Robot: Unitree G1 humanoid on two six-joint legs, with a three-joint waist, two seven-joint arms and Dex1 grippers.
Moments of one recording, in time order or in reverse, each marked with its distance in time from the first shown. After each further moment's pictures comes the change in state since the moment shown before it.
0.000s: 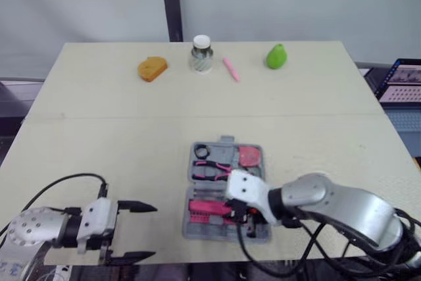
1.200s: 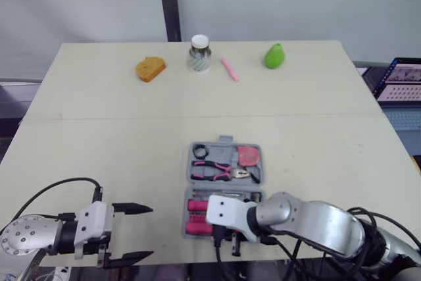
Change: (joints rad) left arm 0.007 -0.001 -0.004 -0.020 0.001 0.024 0.072; right arm -0.034 0.048 0.247 0.062 -0.107 -0.010 -0.111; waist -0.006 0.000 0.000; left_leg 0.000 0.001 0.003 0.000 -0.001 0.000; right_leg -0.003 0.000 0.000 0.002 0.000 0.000
